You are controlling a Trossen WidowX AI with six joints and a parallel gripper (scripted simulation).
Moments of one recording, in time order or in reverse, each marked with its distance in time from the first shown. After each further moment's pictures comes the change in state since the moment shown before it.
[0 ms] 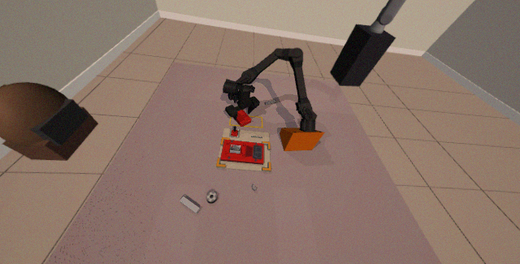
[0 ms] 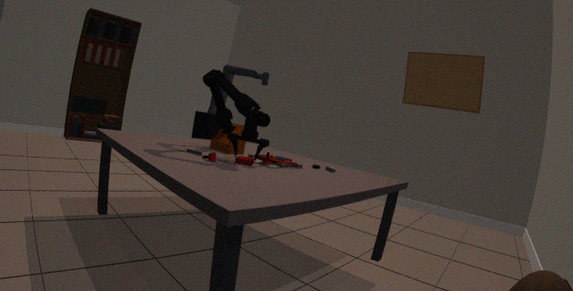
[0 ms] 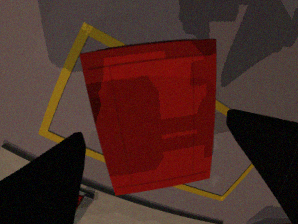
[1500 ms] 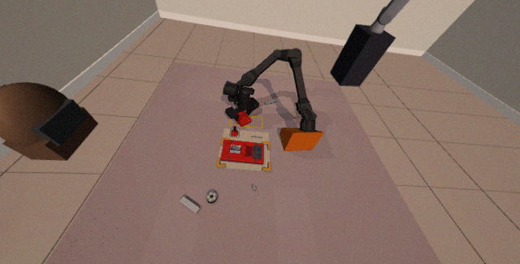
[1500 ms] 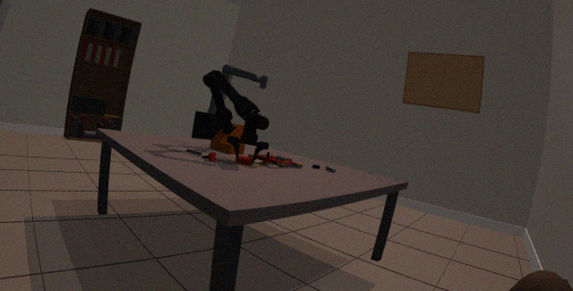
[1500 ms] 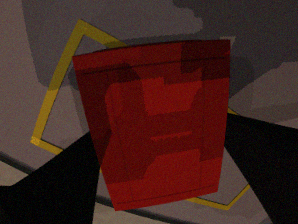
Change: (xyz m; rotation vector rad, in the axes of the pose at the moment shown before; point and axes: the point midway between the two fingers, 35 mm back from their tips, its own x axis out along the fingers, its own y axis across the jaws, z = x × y) arm 0.013 0.000 0.000 -0.003 0.000 0.000
